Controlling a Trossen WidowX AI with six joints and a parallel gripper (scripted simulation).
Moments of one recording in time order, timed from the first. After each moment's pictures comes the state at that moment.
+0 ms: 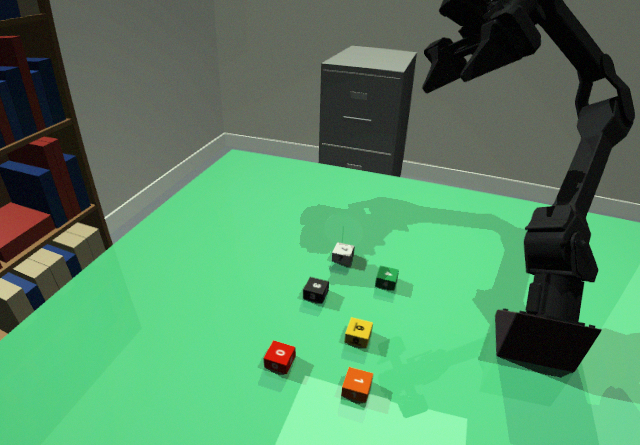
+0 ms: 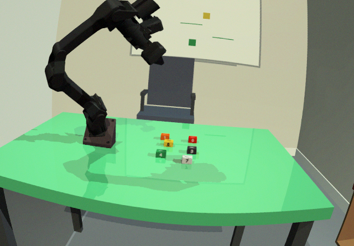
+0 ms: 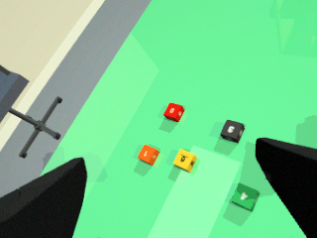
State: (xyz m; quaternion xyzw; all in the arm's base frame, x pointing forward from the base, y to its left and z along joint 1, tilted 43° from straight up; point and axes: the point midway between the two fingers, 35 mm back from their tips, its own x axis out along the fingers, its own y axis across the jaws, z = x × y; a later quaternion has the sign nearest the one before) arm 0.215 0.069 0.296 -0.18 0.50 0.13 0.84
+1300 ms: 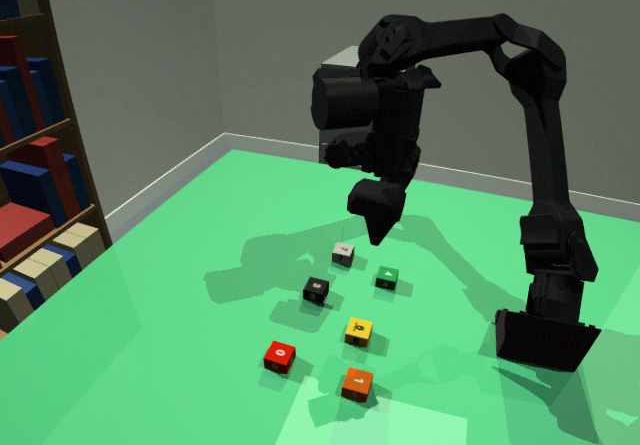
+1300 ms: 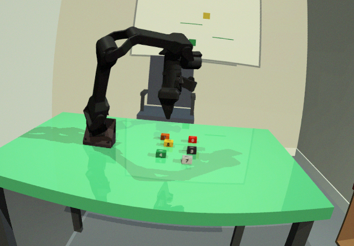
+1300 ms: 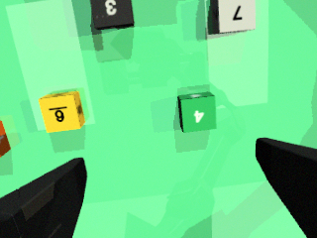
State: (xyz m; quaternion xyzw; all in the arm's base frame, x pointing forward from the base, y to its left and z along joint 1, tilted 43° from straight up) arm 0.269 0.004 0.103 -0.18 0.67 -0.32 0.64
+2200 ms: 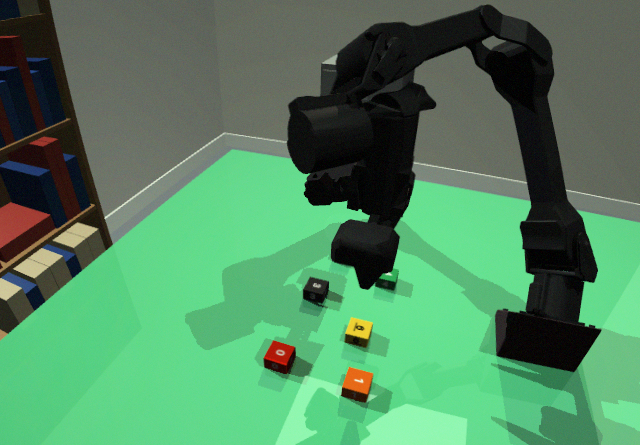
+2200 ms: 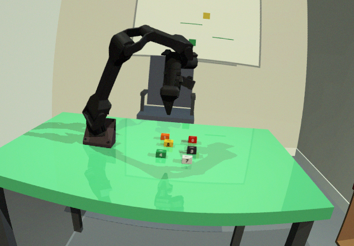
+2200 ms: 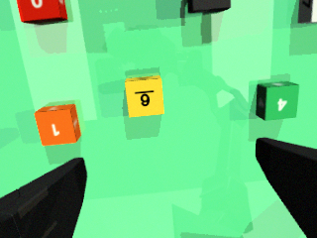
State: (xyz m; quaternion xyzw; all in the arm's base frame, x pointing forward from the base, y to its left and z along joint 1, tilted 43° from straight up) arm 0.277 0.061 0.047 -0.19 0.68 -0.32 0.64
